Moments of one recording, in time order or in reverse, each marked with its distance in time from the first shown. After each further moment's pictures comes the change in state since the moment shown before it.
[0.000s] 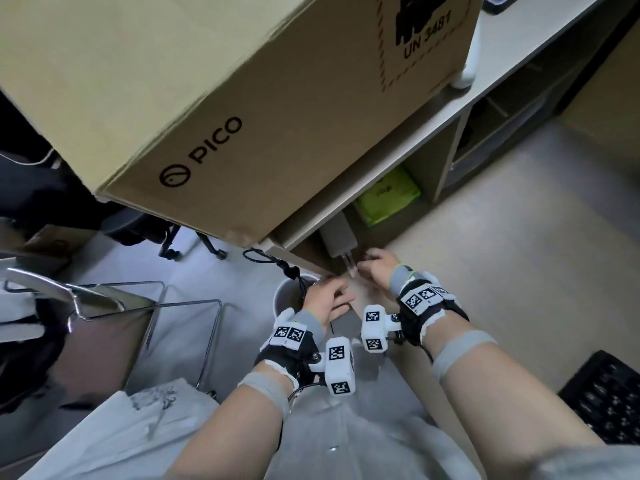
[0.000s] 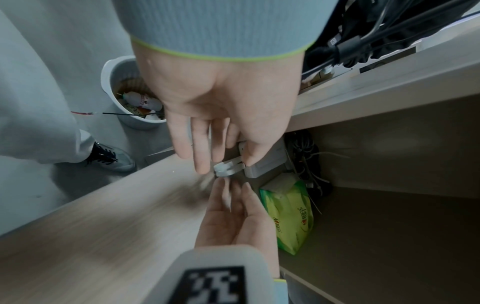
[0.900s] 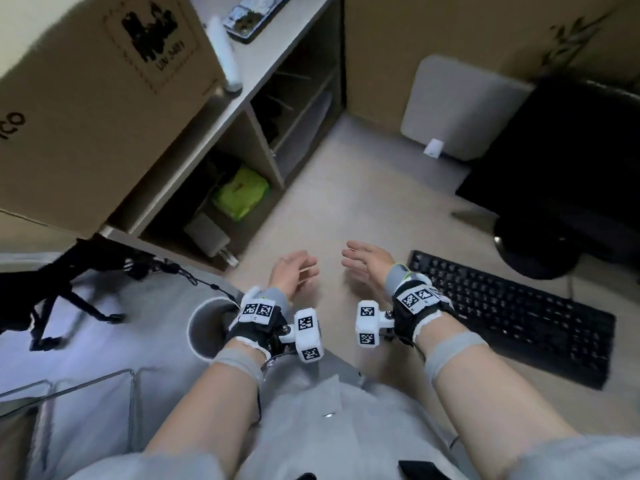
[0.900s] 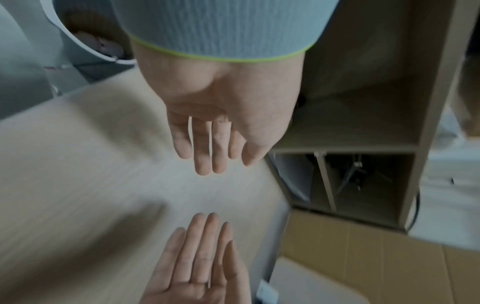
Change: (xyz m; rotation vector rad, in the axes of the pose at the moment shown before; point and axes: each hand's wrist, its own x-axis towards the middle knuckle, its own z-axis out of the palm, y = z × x) left_hand -0.093 -0.052 0.132 0.275 -0.296 0.177; right_hand -0.184 0.079 -0.180 0.441 0.224 -0.075
